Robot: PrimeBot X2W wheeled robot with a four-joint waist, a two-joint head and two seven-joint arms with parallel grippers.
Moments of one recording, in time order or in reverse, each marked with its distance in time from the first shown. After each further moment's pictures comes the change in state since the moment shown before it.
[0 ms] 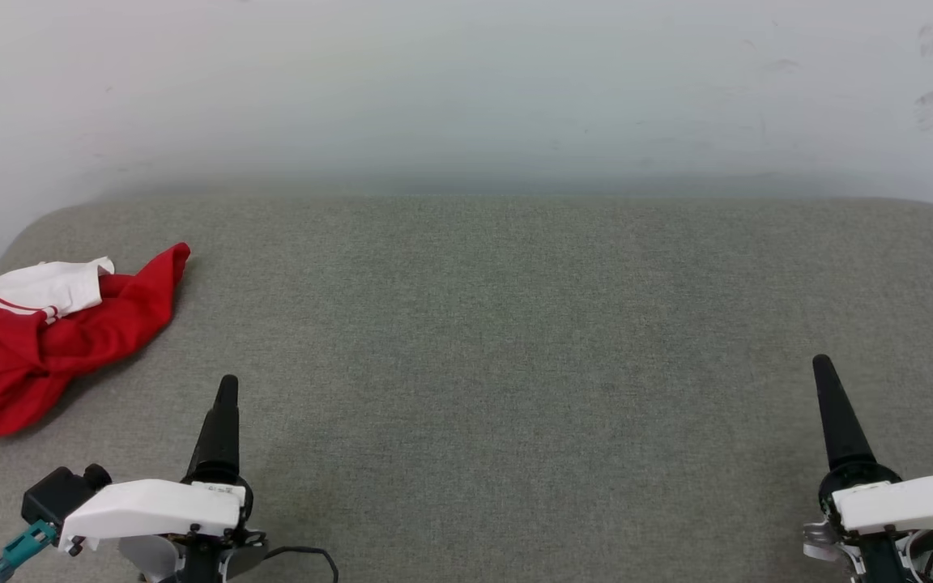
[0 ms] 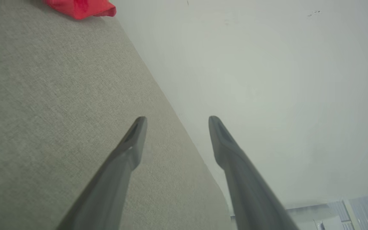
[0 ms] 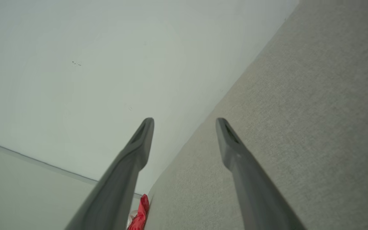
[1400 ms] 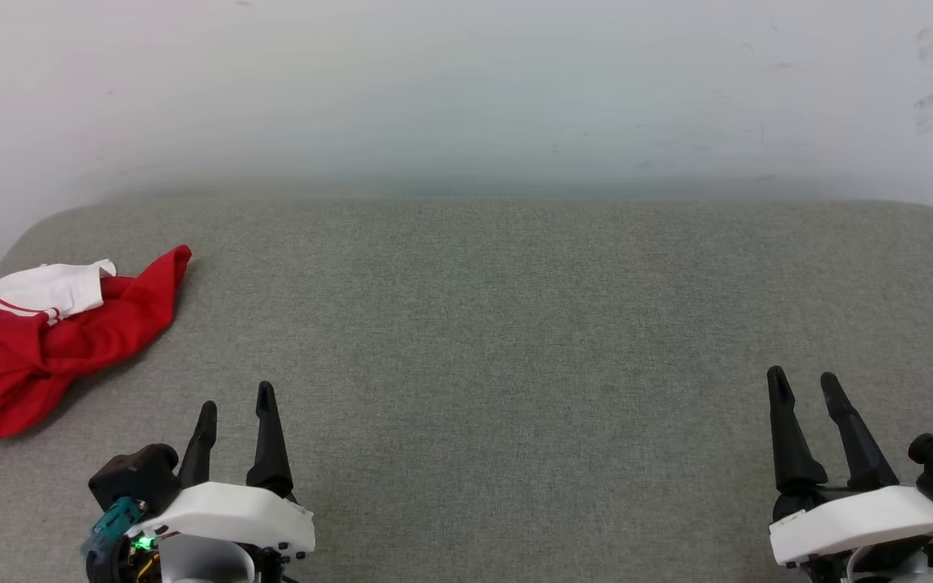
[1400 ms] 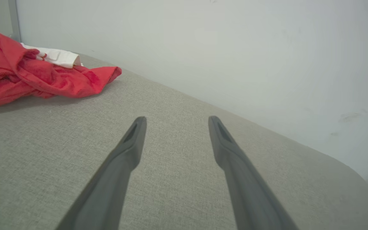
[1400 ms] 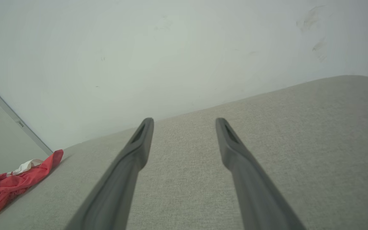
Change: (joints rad) left arm 0.034 0.052 -0.175 -0.057 0.637 0.180 -0.136; right arm 0.041 0.000 0.063 -0.062 -0.697 0.000 -0.135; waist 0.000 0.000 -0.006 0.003
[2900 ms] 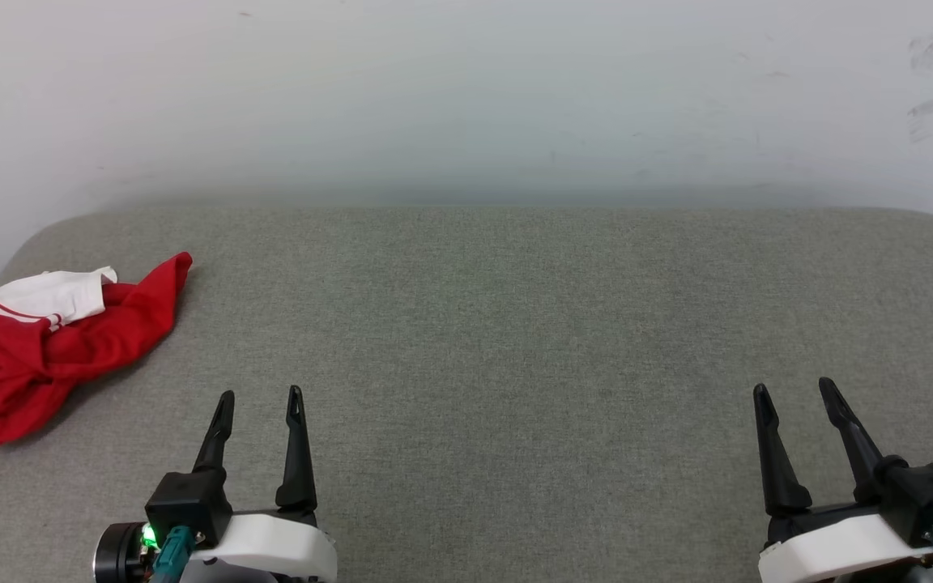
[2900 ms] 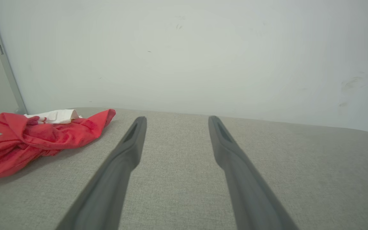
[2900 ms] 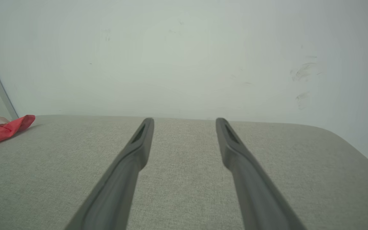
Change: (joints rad) left arm 0.044 -0.030 -0.004 -0.030 0.335 -0.075 -0.099; right arm 0.038 0.000 0.005 -0.025 -0.334 0.000 -0.099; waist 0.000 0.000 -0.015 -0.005
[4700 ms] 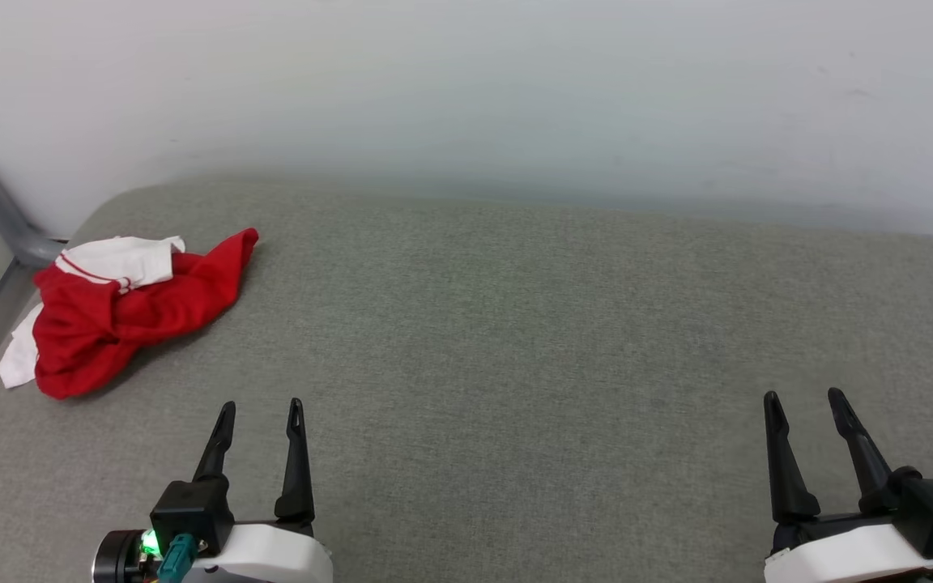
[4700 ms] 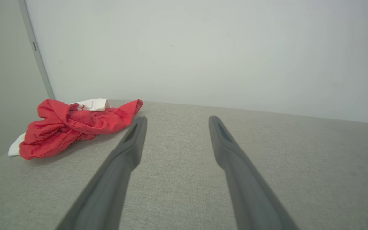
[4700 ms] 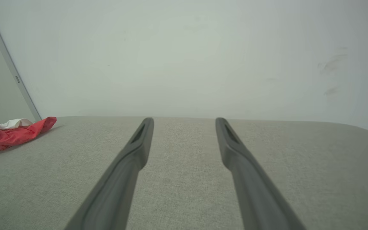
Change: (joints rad) left arm 0.005 -0.017 0.035 0.045 0.056 -0.044 -0.022; right arm 0.019 0.000 -0.006 0.011 0.054 0.000 -0.023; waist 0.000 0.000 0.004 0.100
